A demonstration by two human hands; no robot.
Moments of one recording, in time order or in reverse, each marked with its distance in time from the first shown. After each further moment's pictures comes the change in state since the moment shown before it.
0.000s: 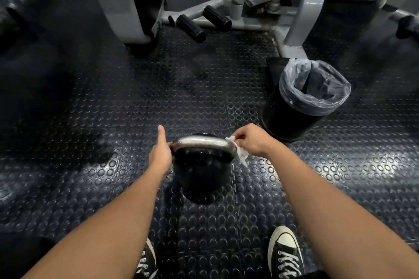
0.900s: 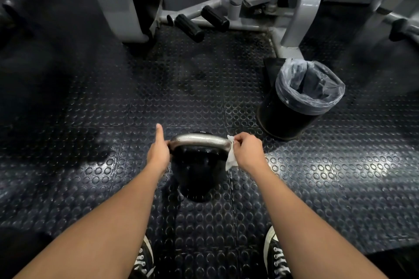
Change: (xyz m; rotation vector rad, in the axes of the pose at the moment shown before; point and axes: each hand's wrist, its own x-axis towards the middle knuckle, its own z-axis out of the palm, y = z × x) left_hand -0.004 -0.001 0.001 -0.020 -0.036 0.028; right_hand -0.029 -0.004 0.047 0.195 0.394 0.114
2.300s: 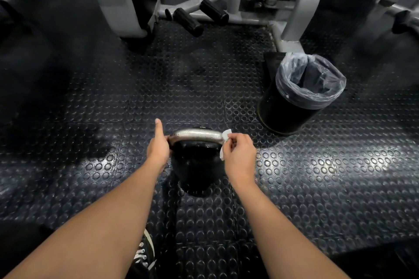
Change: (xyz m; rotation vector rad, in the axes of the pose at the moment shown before) left_hand 0.002 0.002 0.002 -0.019 0.047 -0.045; right_hand -0.039 -0.007 0.034 0.127 0.343 -0.118
